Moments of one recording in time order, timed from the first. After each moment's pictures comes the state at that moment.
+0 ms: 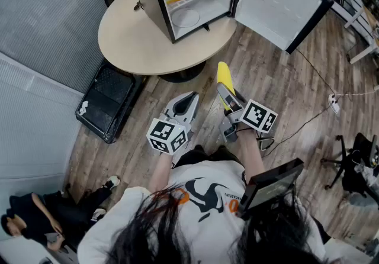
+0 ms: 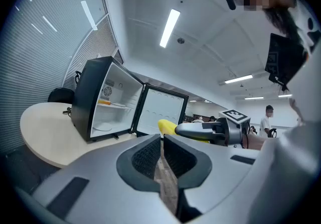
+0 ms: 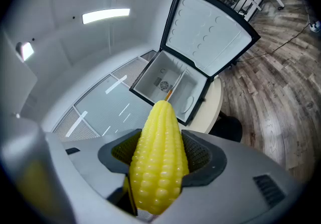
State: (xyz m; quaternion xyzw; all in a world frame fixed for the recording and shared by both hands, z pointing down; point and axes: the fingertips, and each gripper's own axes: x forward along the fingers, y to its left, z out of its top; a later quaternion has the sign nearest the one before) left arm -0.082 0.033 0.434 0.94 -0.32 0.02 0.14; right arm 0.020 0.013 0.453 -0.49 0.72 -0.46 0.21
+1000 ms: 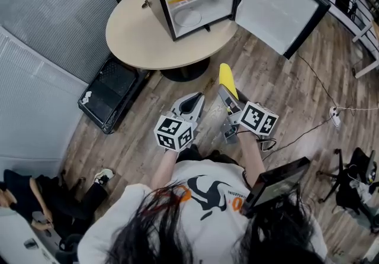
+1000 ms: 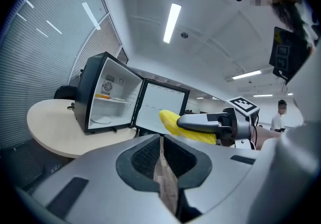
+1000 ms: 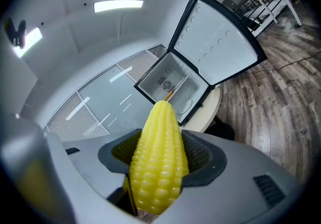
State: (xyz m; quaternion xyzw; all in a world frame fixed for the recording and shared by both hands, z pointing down) left arm -0.035 0.064 0.444 0.92 -0.36 0.04 0.16; right arm 0.054 0.043 0.444 -0.49 0.75 -0.42 0.14
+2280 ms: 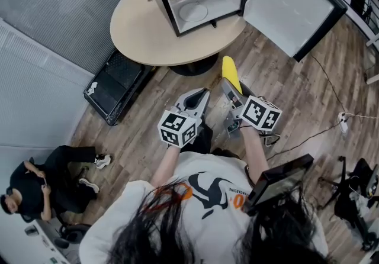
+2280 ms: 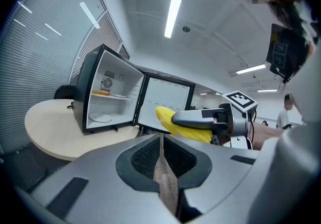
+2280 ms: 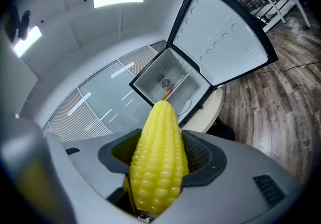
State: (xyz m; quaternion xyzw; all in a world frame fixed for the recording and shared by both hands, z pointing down) left arm -0.002 0.039 0.461 0.91 -0.37 0.07 0.16; right arm 0.078 0.006 0.462 -0.47 0.77 -0.42 0.12
